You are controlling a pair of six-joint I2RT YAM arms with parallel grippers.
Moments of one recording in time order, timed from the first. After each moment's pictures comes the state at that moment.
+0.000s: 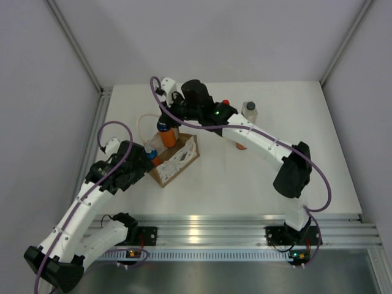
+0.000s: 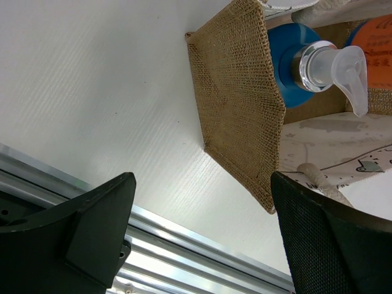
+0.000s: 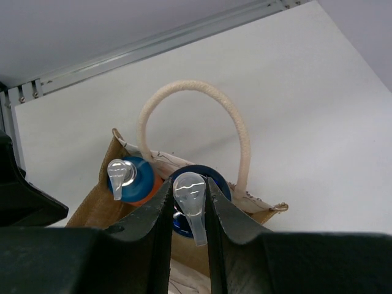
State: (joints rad) left arm -0.44 0.86 0.93 -1.10 -0.39 -1.05; right arm 0.89 1.95 1.93 -0.34 -0.29 -0.12
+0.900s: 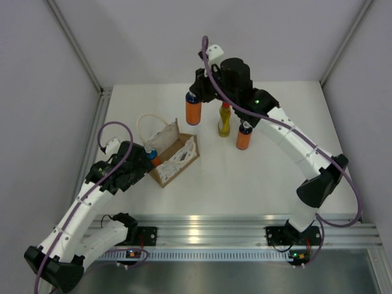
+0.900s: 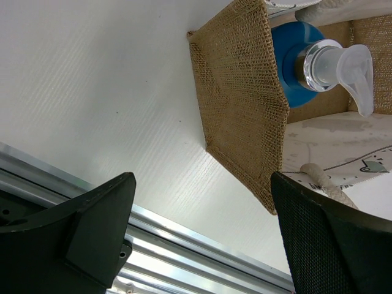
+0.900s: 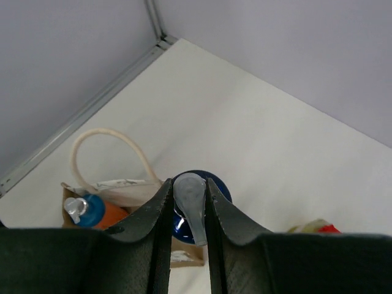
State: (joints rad) left arm -0.44 0.86 0.93 -1.10 -0.39 -1.05; right arm 0.77 1.74 1.97 -0.44 -0.02 0.08
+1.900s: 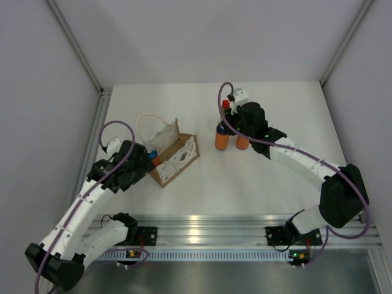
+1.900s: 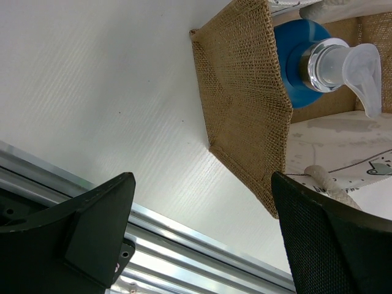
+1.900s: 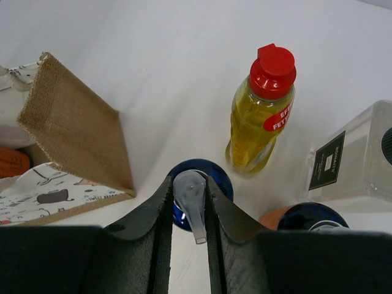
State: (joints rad) left arm -0.44 0.88 0.93 -1.10 -0.39 -1.04; right arm 0.58 1.45 1.09 -0.01 0.03 0.12
